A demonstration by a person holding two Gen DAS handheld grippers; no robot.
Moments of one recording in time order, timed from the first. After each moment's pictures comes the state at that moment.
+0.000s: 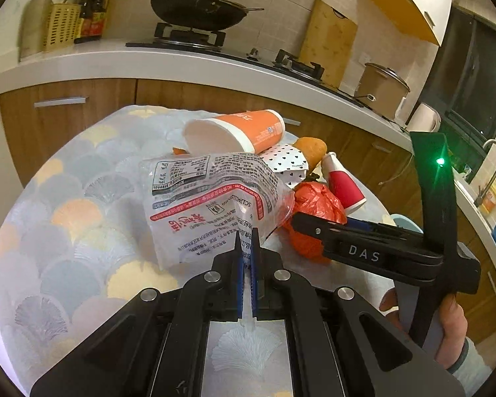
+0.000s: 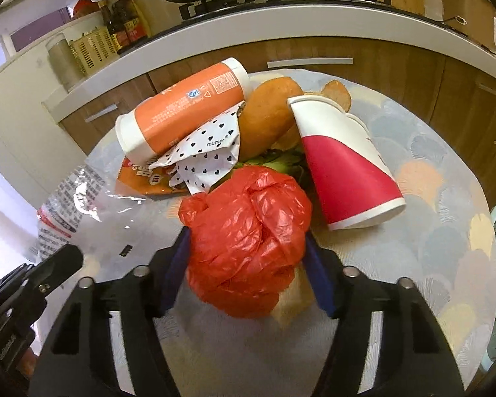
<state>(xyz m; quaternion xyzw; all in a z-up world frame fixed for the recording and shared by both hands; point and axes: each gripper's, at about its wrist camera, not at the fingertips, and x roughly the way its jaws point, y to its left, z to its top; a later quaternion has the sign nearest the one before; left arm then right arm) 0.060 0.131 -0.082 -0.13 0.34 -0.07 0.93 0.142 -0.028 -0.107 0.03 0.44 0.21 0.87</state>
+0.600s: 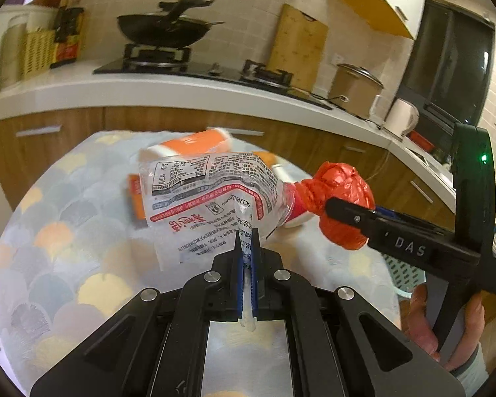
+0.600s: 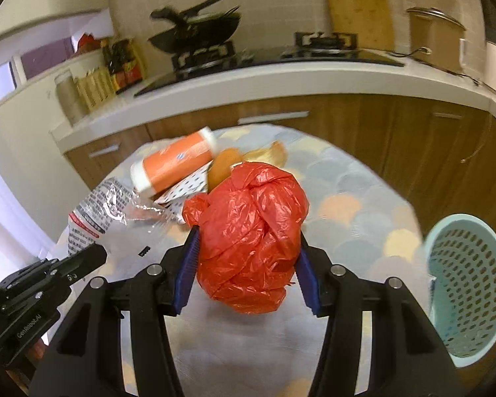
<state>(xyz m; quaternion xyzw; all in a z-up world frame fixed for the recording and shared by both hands) 0.050 0.081 -0.048 -0.10 0.31 -0.11 0.94 0.097 -0.102 -0.039 0.04 0.36 0.17 0.92</state>
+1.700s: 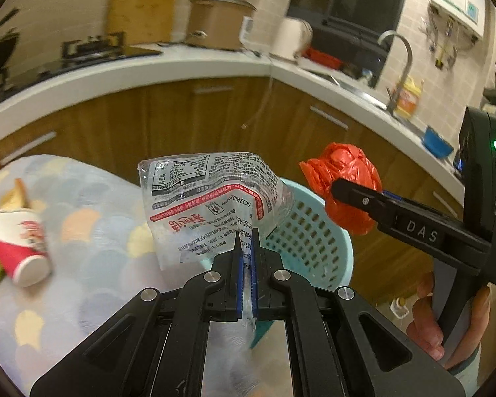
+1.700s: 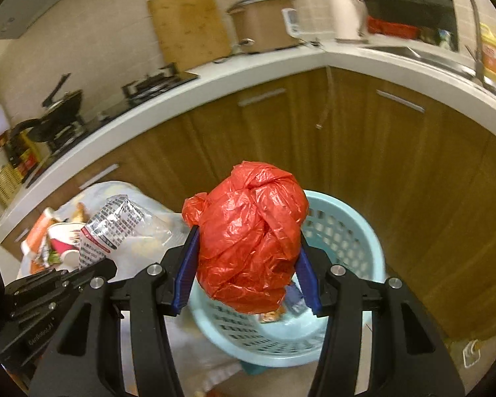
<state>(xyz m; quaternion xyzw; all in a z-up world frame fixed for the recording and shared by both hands) 0.120 -0.203 -0.069 0.02 0.38 -0.32 0.87 0.065 -0.393 -0.058 0.16 0.35 -0.05 0.92</state>
